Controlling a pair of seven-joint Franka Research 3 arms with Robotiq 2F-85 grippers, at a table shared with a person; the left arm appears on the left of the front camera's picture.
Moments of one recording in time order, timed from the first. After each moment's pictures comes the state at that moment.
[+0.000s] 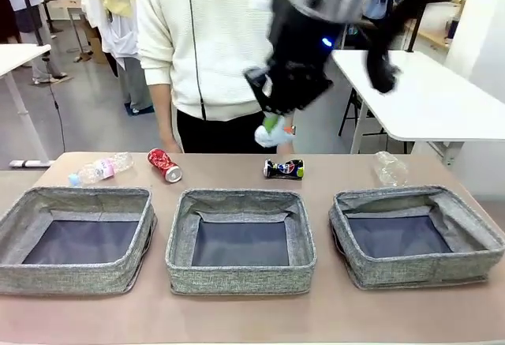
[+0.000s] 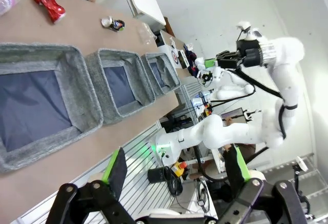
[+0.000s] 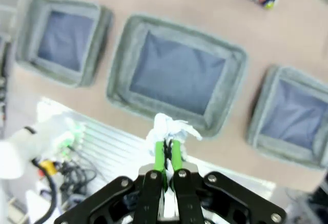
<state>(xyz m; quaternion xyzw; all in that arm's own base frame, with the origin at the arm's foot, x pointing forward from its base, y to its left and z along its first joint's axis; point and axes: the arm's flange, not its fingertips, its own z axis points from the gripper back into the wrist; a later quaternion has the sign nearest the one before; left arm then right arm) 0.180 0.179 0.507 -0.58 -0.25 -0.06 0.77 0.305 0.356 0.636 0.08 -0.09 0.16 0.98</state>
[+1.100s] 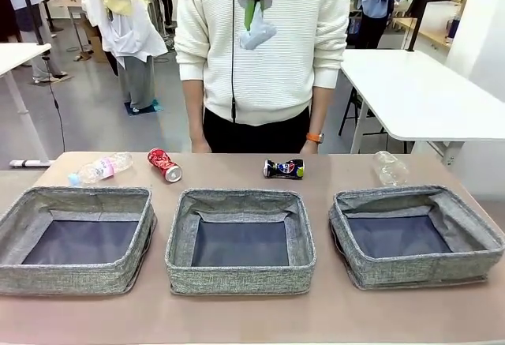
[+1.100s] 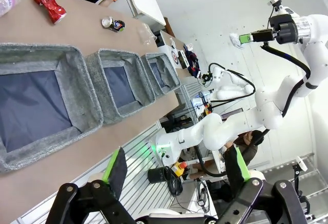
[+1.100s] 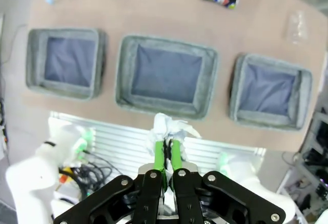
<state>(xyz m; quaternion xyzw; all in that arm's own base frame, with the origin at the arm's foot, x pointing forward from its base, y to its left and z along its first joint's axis) 0.180 0.179 0.507 -0.58 -0.25 -0.06 0.77 0.335 0.385 0.768 0.03 -0.08 0.09 0.99</state>
